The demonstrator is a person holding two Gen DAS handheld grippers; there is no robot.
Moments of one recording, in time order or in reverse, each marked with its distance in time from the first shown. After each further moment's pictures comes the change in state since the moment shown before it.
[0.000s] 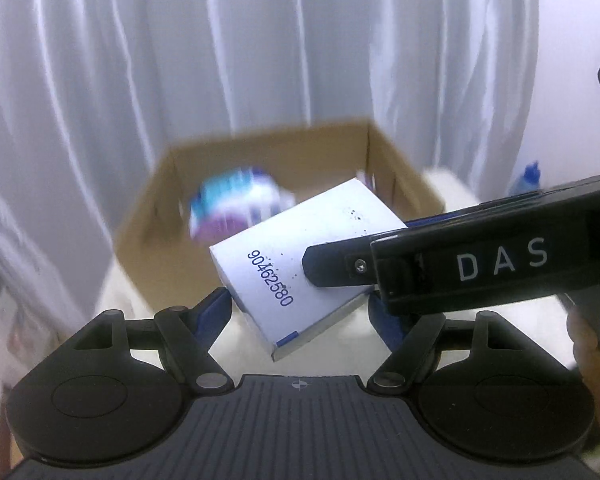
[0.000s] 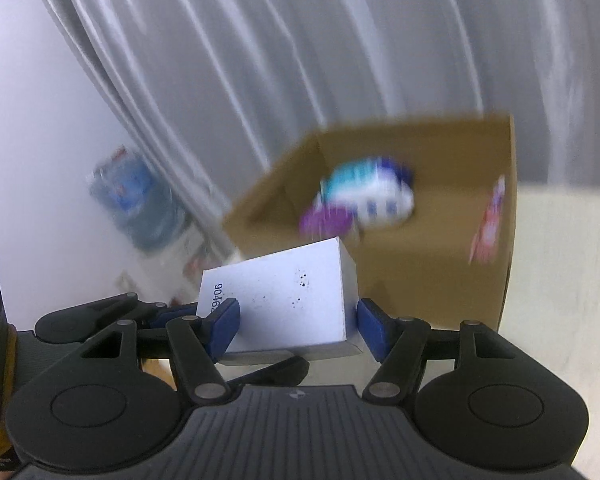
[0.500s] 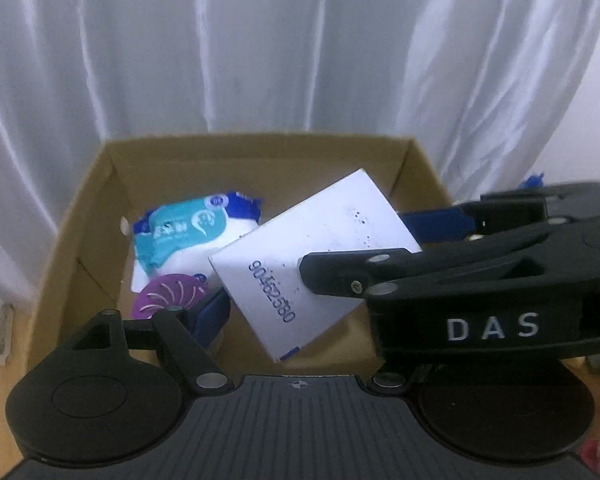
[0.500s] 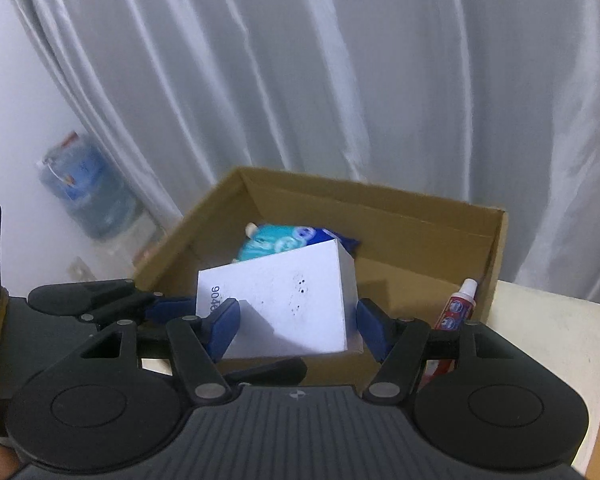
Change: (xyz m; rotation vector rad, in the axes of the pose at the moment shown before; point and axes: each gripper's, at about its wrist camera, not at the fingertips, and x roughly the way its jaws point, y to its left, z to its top) left arm 0.156 0.027 0.095 -0.131 0.245 -0.114; right arm 0.110 -0.073 0.106 -0.055 0.210 -0.092
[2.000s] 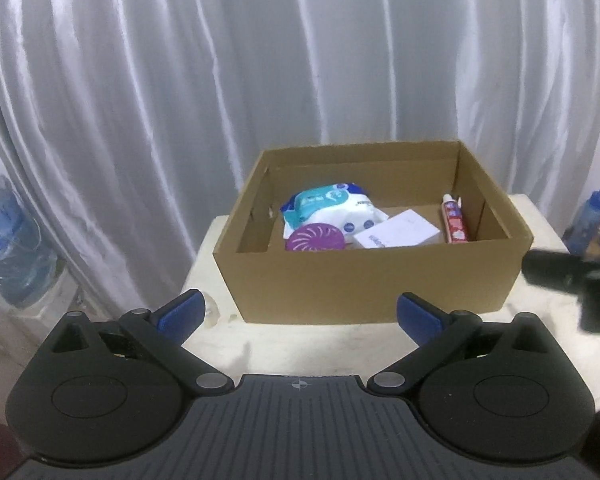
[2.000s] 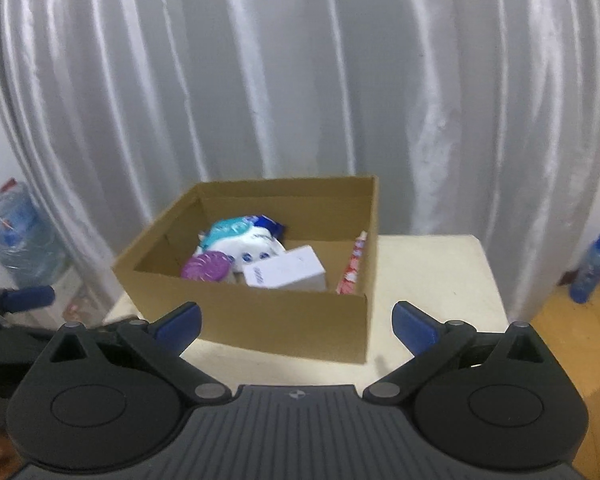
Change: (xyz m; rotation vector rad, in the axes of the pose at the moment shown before) left arm -0.116 0.007 -0.120 0.012 -0.248 0.302; right arm -0.108 0.099 -0.153 0.144 -0.294 -0.371
